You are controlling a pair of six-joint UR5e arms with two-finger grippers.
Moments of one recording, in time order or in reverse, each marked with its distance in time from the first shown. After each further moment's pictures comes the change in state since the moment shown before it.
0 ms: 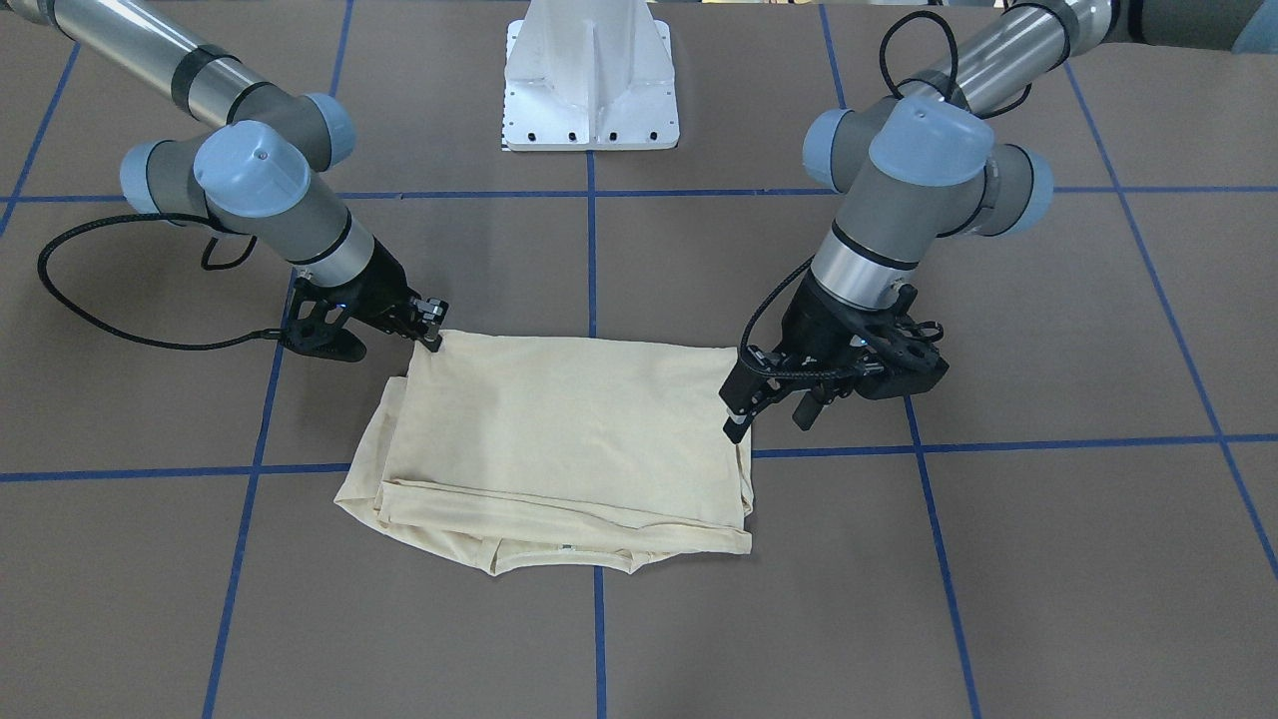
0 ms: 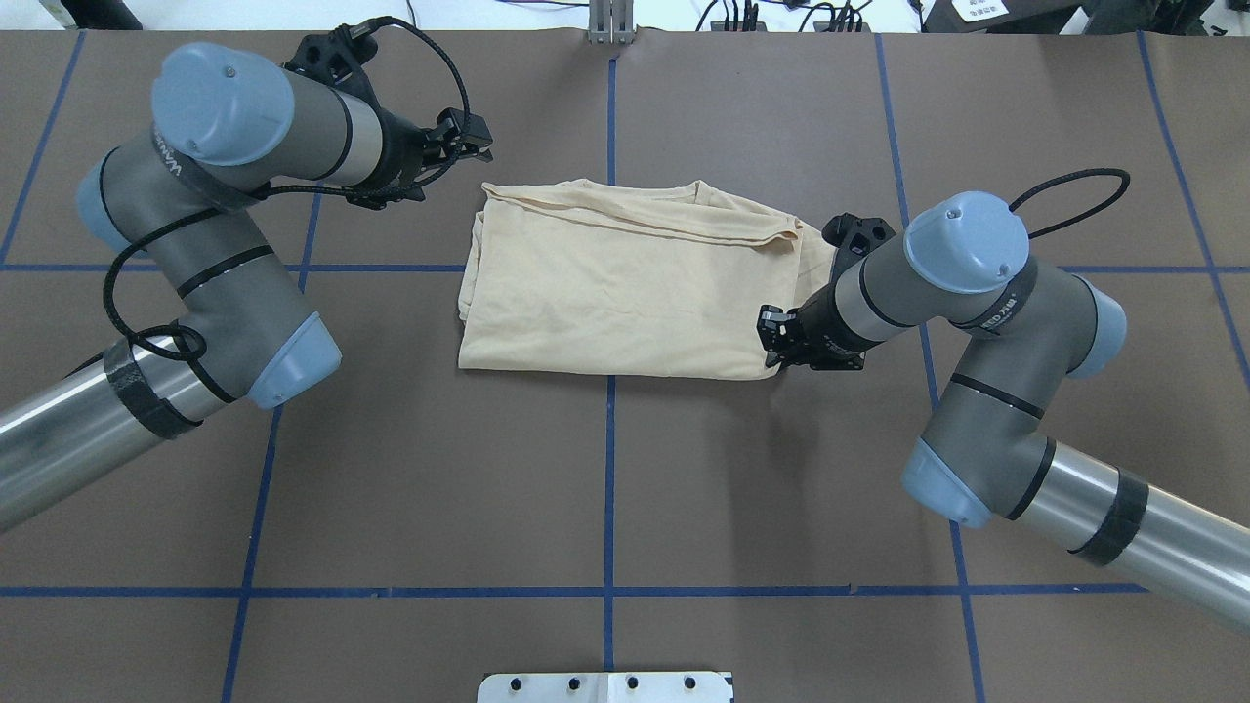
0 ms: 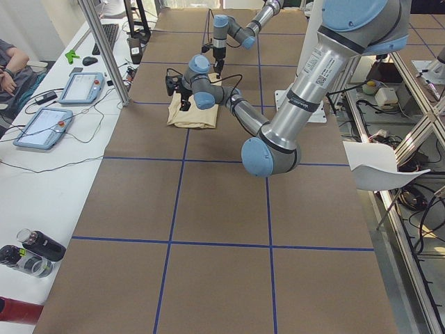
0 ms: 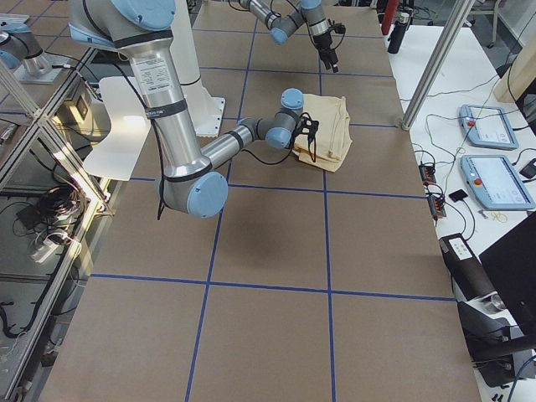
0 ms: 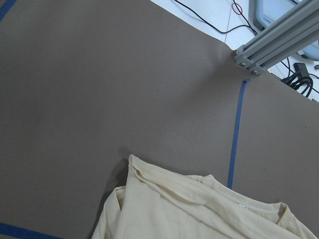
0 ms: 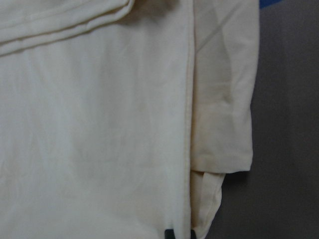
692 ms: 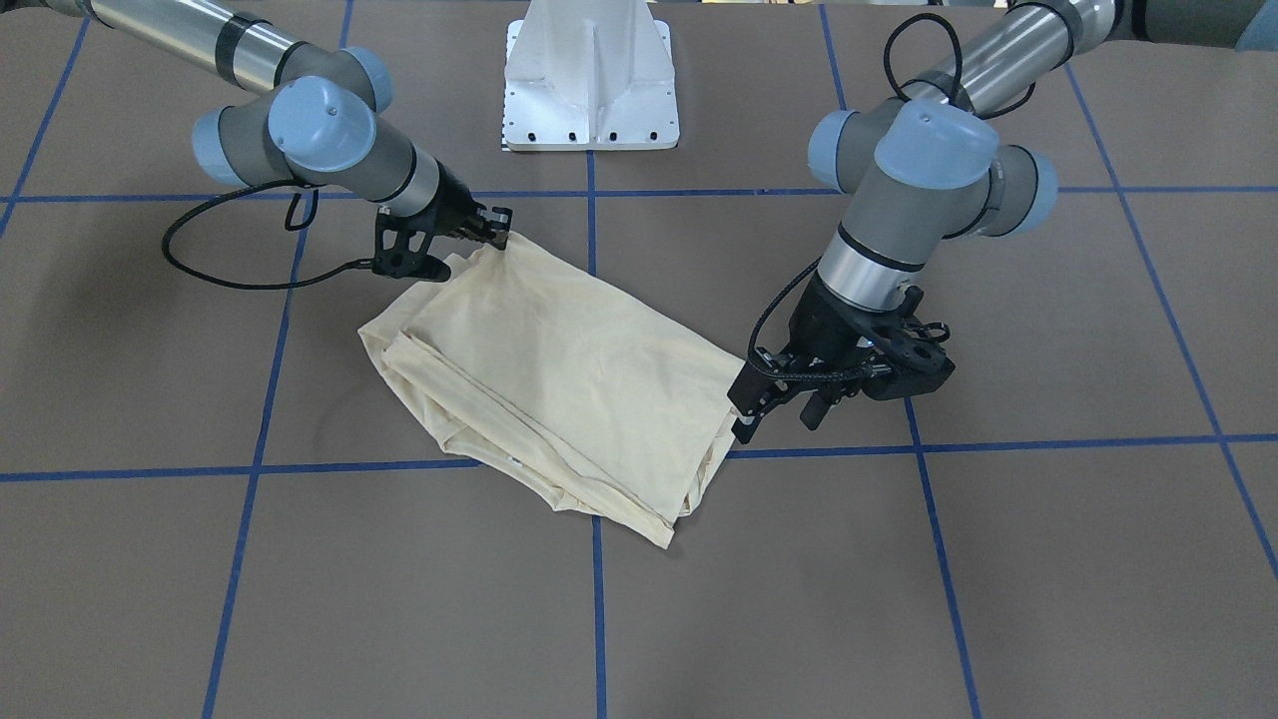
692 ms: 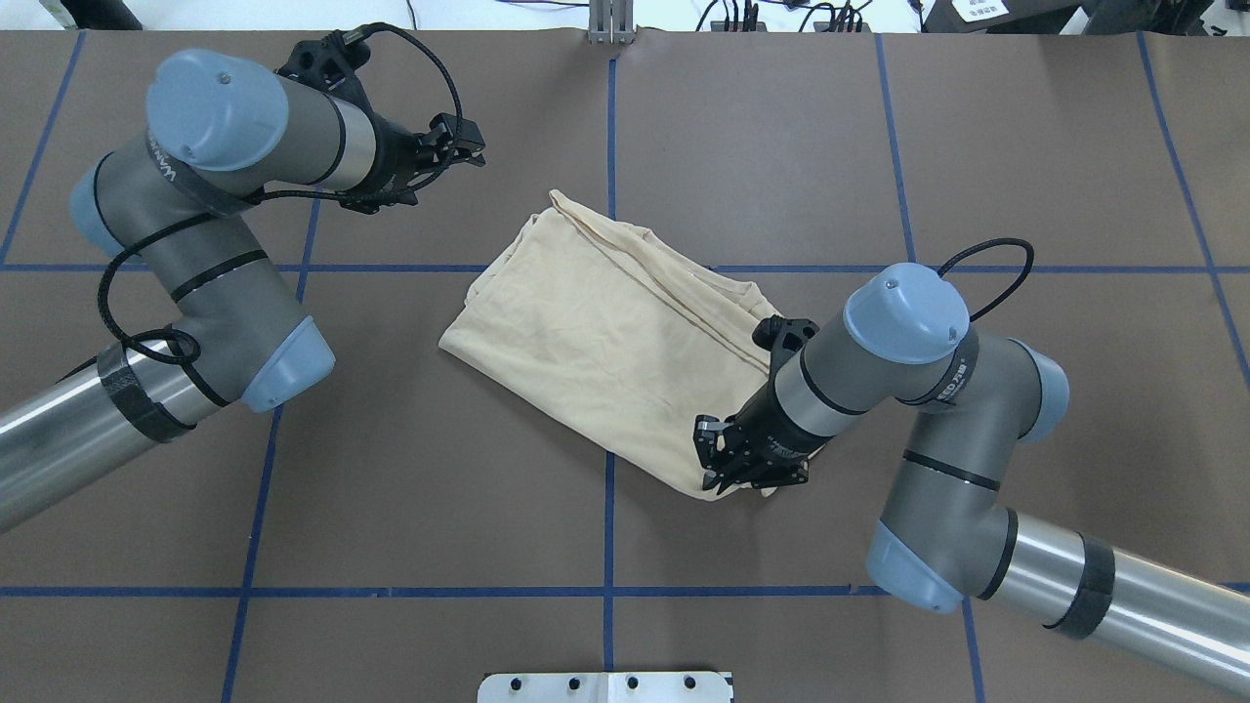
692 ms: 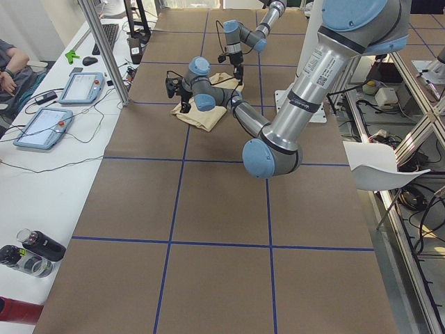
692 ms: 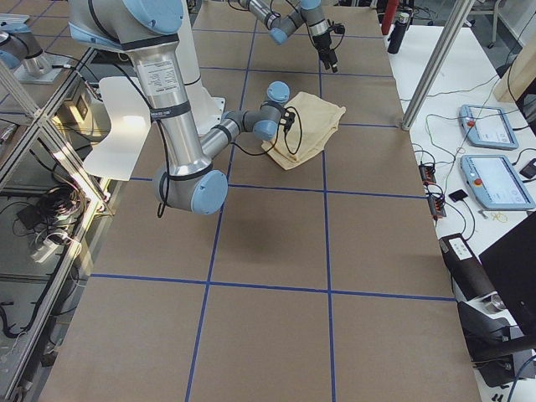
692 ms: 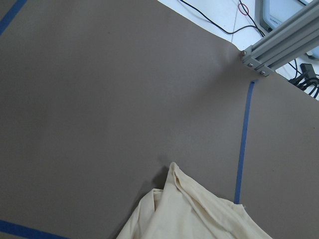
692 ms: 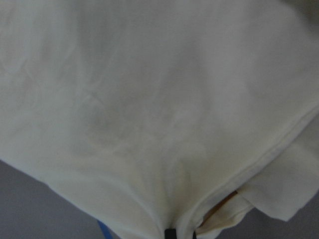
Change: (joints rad) left arm 0.000 0.016 -0.004 0.000 0.002 0.000; right arm -0.152 0.031 0.052 0.002 0.198 0.139
